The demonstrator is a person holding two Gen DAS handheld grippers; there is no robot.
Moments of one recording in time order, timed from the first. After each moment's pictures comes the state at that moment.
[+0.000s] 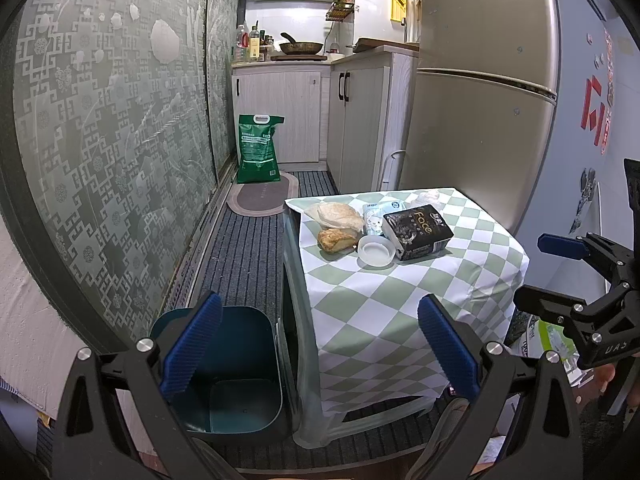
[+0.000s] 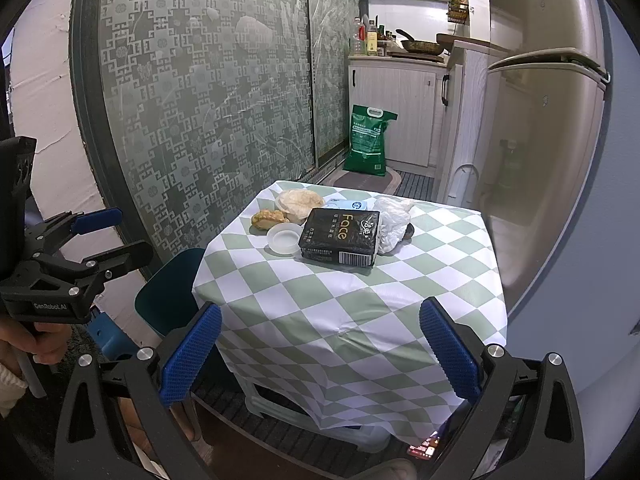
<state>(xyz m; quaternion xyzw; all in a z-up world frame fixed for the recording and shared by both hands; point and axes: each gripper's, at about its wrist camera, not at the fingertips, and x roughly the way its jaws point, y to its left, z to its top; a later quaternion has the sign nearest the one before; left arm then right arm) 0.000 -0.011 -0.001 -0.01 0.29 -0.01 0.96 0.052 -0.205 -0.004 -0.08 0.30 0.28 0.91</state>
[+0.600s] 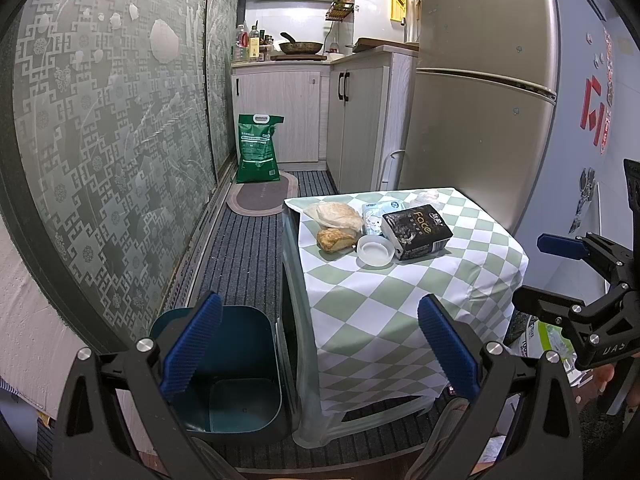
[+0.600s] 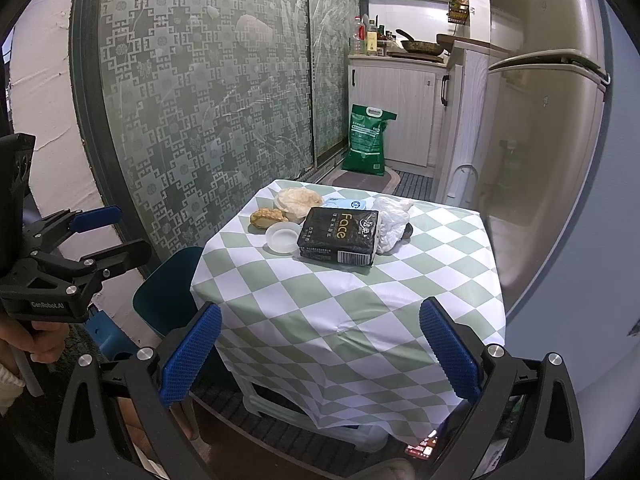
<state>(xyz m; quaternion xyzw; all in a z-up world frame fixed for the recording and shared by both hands) 0.000 -0.011 -0.001 -0.01 0.29 -0.01 0.96 0.053 -0.206 -0.006 -0.08 0.30 0.28 0.91</state>
